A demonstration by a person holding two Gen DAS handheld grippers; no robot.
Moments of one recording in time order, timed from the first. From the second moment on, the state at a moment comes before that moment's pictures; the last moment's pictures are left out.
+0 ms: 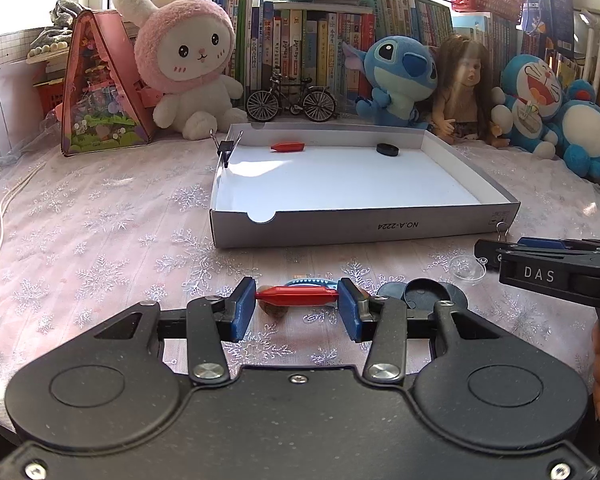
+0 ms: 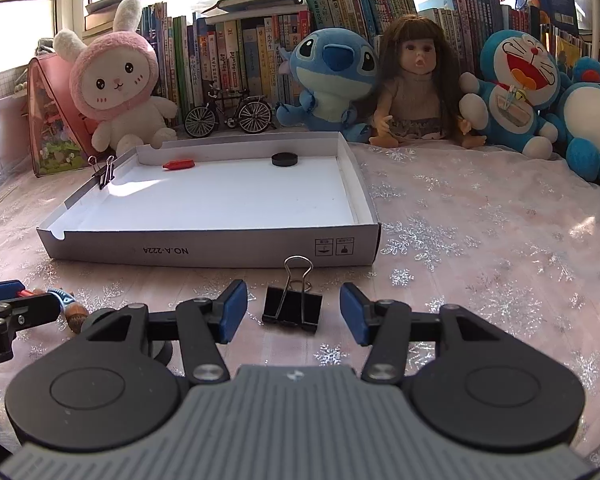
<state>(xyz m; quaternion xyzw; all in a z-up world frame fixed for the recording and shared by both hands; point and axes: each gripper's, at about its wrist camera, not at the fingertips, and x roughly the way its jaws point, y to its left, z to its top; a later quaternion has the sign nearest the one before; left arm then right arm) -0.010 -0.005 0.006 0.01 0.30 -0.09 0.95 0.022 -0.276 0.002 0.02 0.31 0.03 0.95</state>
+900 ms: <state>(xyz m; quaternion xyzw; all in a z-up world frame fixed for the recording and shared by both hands) 0.034 -0.011 0.039 0.00 0.27 -0.10 0.96 0.015 -0.283 0.036 0.02 0.28 0.03 0.96</state>
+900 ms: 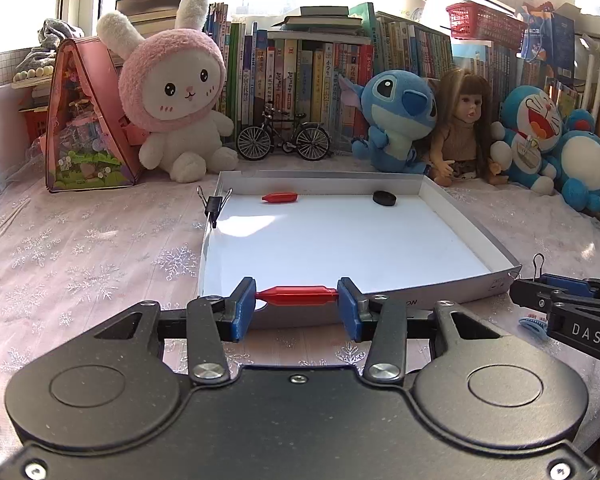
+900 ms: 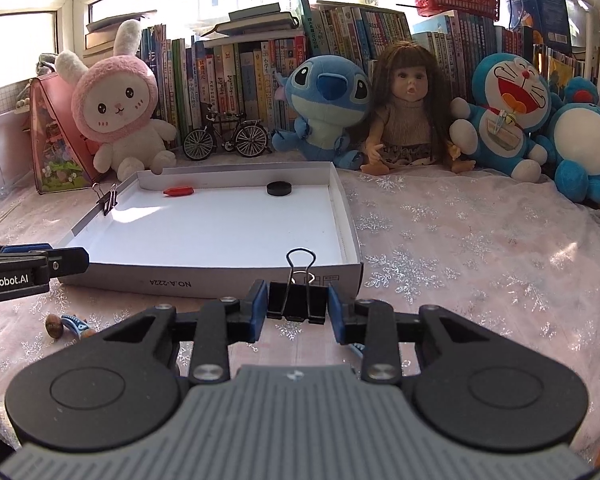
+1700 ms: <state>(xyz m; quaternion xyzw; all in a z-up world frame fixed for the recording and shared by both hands) 0.179 -0.028 0.063 -0.04 0.31 -0.12 0.94 0.154 -0.287 0.068 0.08 0.29 0.06 0.95</state>
